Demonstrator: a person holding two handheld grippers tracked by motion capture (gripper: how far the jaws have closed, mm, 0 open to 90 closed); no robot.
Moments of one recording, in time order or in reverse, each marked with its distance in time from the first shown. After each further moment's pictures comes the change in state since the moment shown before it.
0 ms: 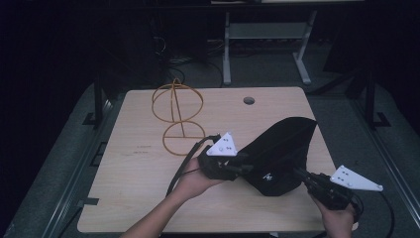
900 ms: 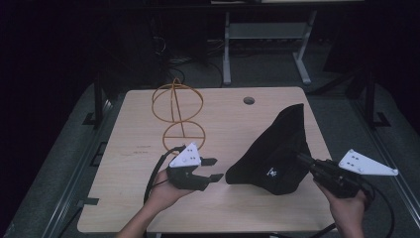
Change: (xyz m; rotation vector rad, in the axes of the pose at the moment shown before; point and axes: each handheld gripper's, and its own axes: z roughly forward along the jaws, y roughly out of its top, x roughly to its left) left arm 0.007 -0.061 -0.050 -0.009 0.068 -0.073; right arm 0.003 0.057 -0.008 -0.009 0.020 -0.045
